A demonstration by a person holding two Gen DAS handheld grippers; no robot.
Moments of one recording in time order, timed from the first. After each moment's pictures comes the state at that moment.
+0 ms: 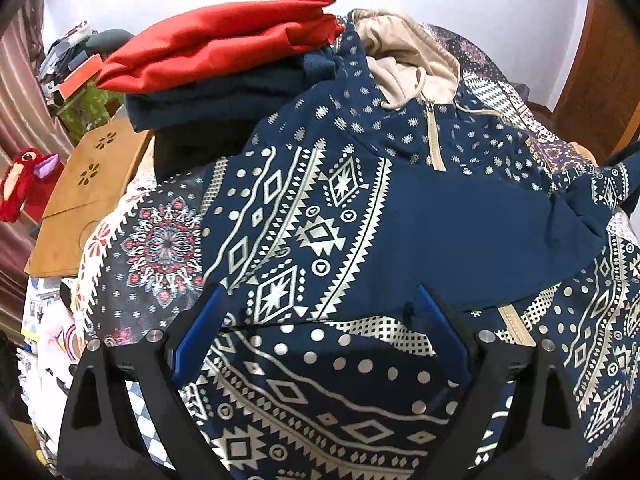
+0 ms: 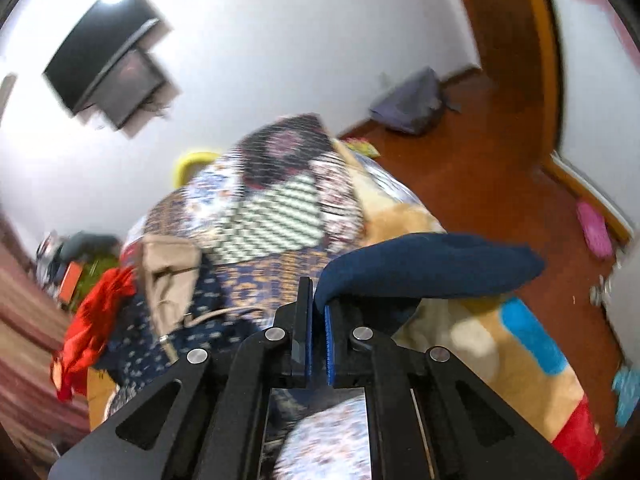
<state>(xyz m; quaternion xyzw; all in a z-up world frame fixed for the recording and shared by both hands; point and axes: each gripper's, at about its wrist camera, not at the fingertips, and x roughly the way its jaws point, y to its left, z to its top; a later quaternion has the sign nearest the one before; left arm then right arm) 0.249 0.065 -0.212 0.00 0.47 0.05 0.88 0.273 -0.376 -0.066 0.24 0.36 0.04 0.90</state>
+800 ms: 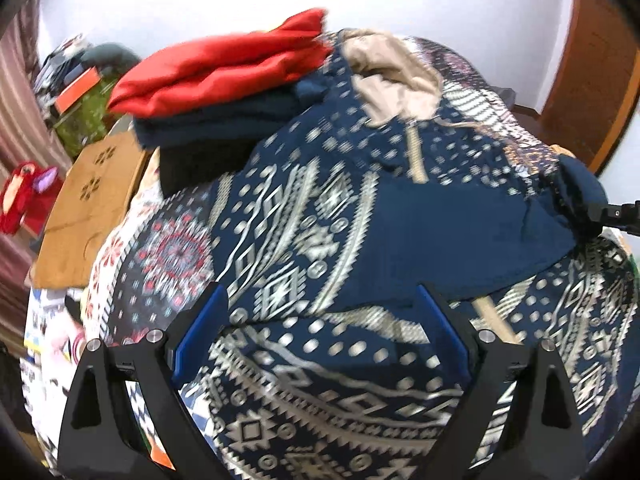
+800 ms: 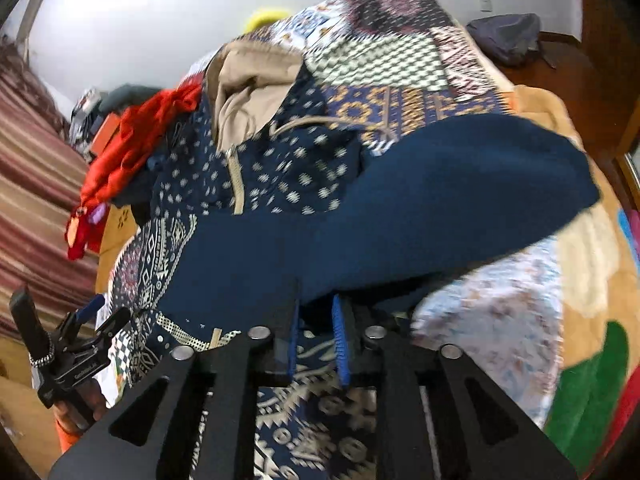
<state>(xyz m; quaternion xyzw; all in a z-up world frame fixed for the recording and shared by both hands) 0.240 0.051 -0.183 0.01 0.45 0.02 0.89 0.245 -0.258 -0.135 0.15 0.52 0.19 0.82</state>
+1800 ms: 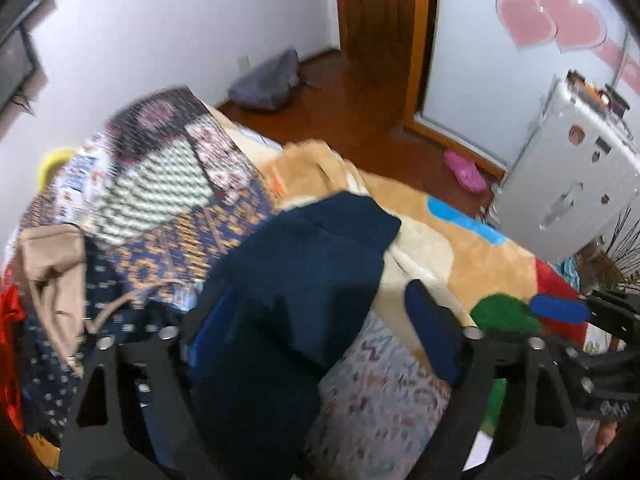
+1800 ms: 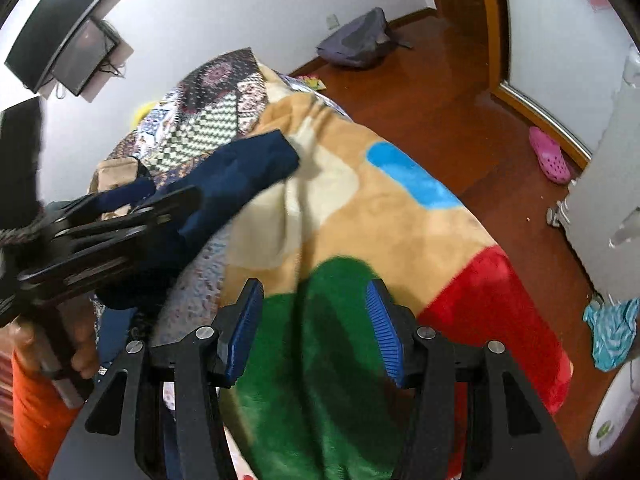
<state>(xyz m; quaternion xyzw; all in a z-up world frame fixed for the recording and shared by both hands) 0.362 -0.318 -0.175 0.21 0.45 -0.29 0.82 0.176 -0.436 -0.160 0.26 0.48 0.00 0.84</state>
